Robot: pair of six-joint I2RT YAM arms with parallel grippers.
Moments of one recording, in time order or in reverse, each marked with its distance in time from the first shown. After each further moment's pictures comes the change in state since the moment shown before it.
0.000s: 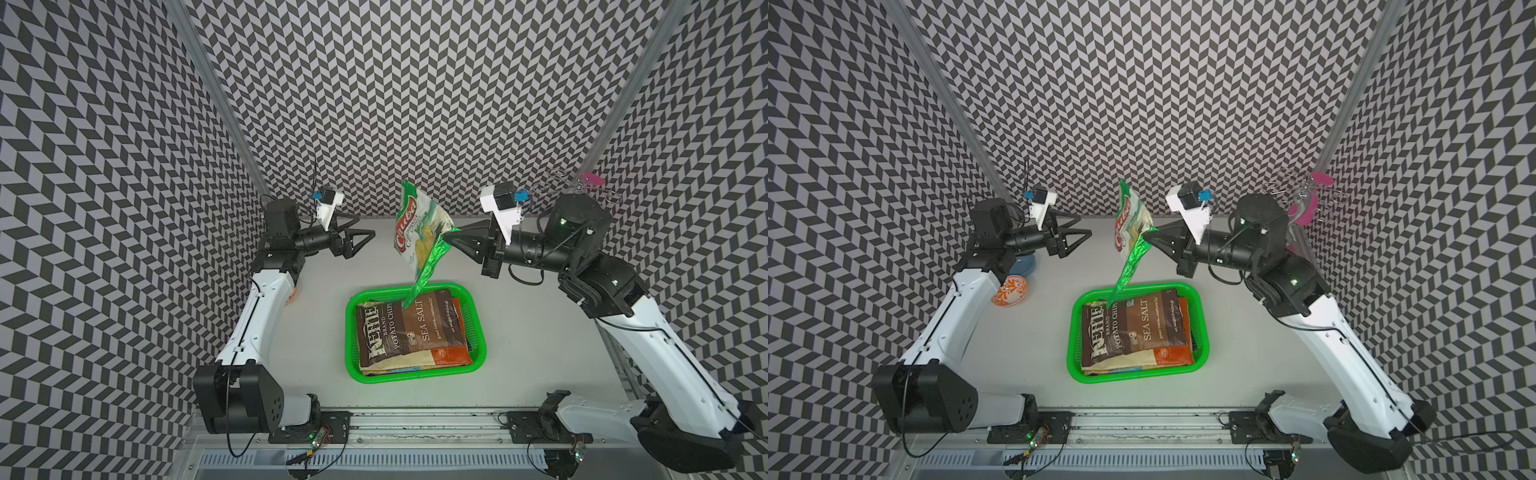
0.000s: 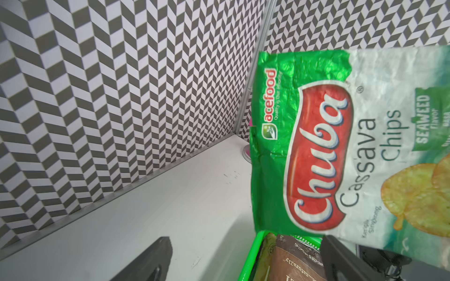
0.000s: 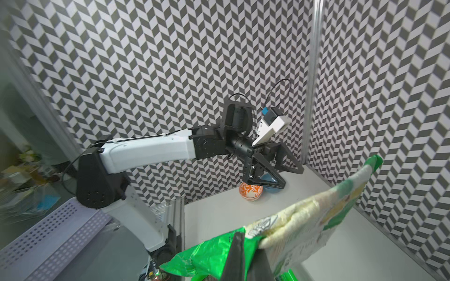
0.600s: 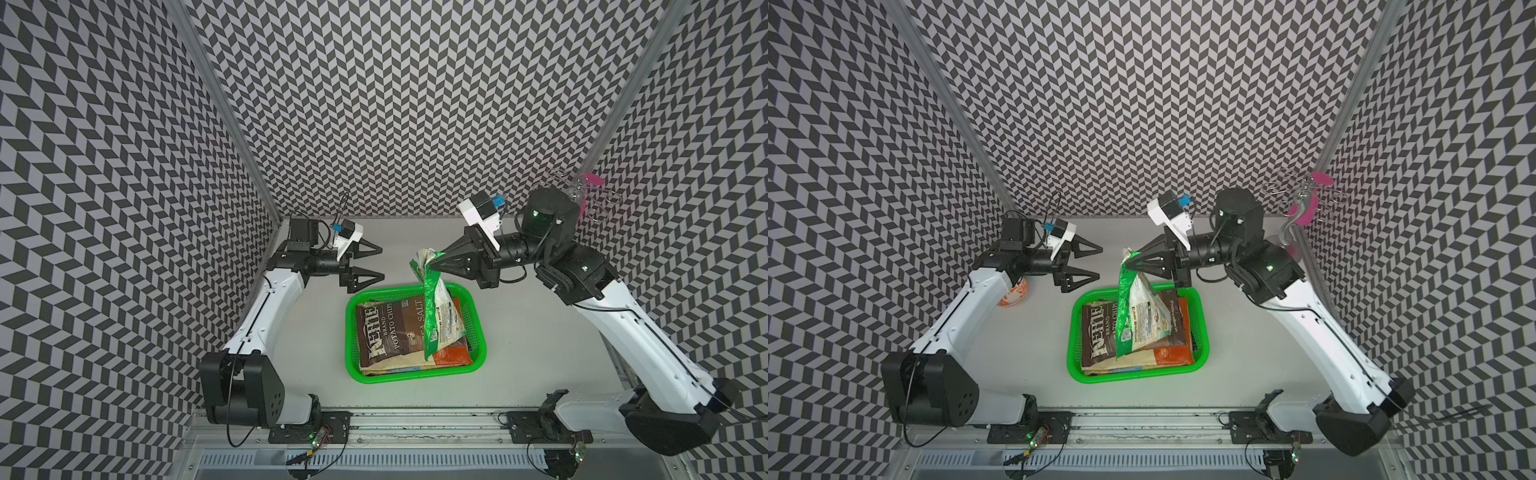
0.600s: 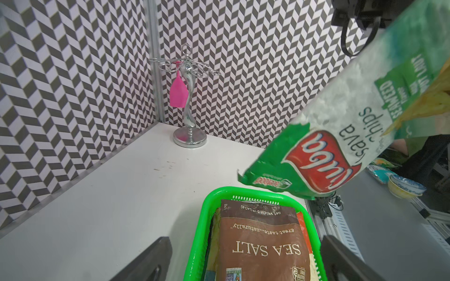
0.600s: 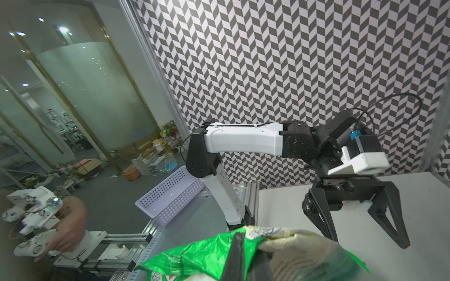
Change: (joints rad) left arm -0.074 0.044 -0.035 -0.465 0.276 0.668; right arm 0.000 0.056 -0.032 0.087 -0.451 0.106
